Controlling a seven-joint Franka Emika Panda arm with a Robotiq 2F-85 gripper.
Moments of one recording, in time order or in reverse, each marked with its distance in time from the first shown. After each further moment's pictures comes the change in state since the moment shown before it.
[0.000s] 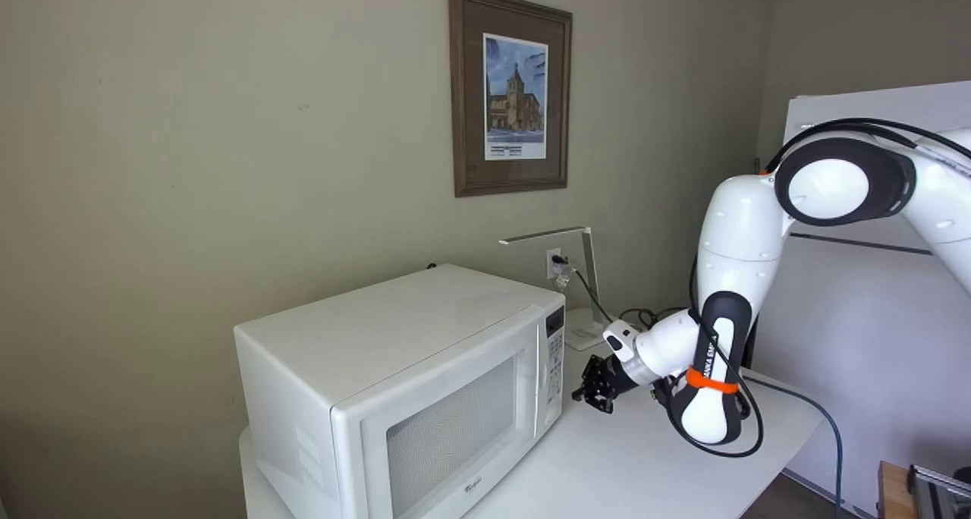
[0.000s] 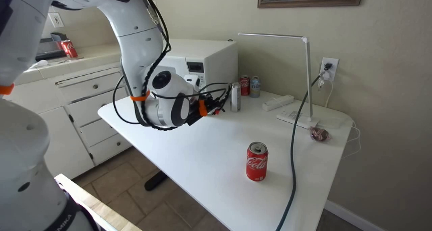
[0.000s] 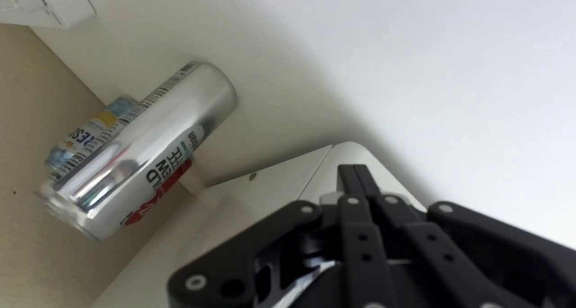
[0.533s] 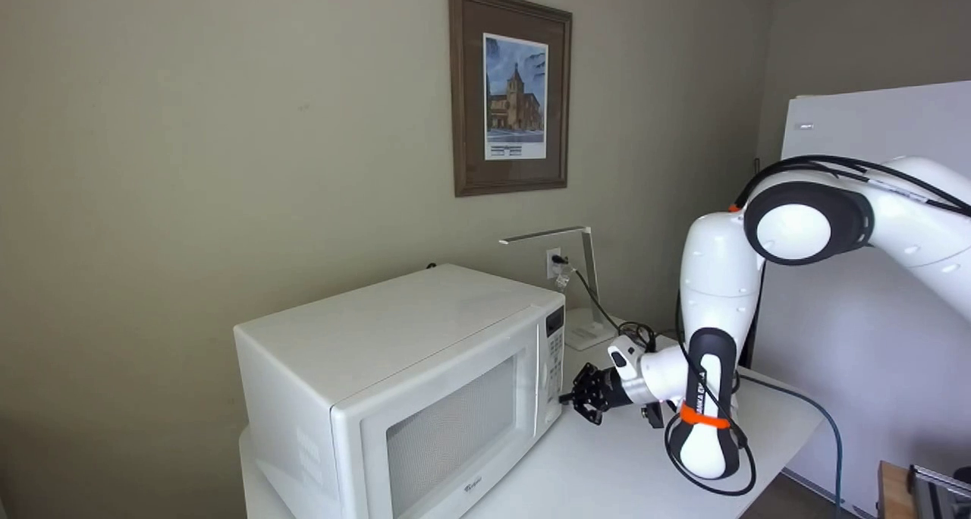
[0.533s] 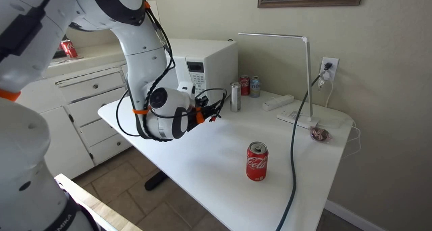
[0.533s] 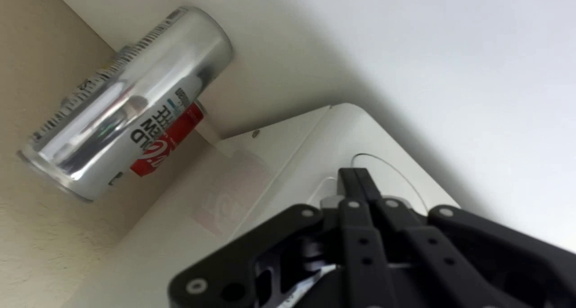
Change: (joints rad) arm 0.018 0.177 0.013 0.084 0.027 0.288 0.041
